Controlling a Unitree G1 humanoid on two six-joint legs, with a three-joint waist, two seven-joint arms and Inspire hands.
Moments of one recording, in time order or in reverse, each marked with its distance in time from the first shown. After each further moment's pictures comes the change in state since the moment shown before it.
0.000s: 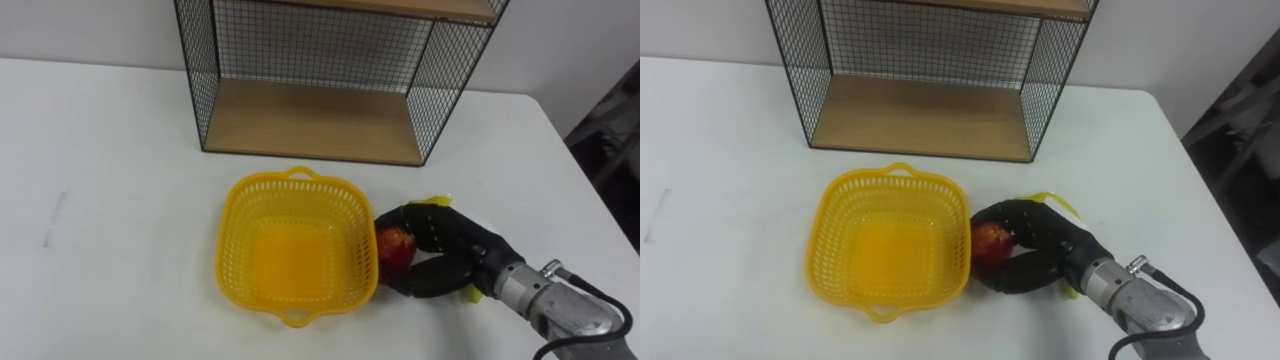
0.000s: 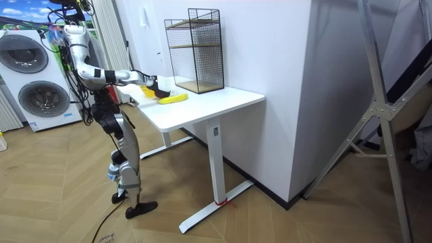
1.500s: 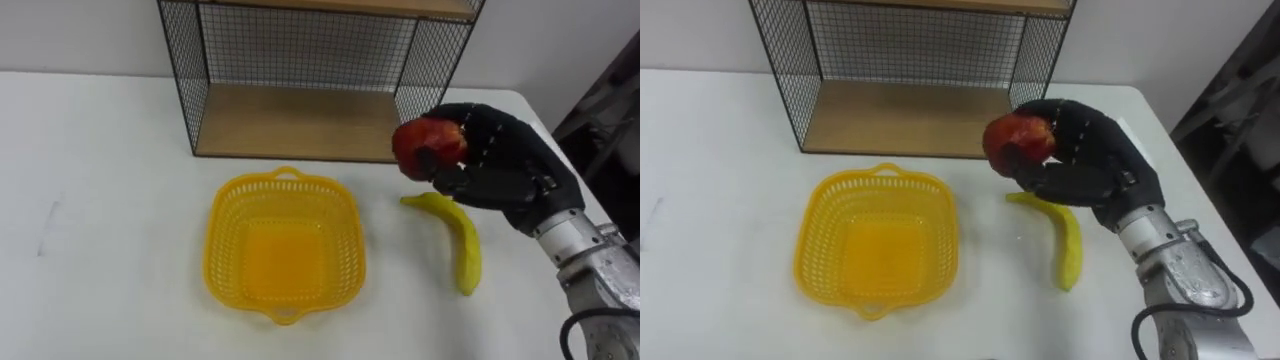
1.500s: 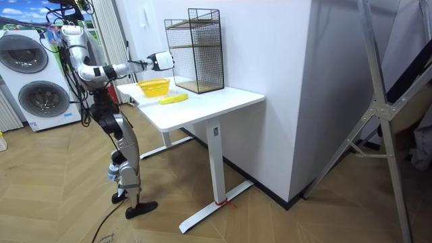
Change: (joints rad) left arm 0.019 -0.033 0.054 0.038 0.018 -0.008 0.090; right arm -0.086 0.018 -0.102 -0.215 0.340 -0.002 -0.150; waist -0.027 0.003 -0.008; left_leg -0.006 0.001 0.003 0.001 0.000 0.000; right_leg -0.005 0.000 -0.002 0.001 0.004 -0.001
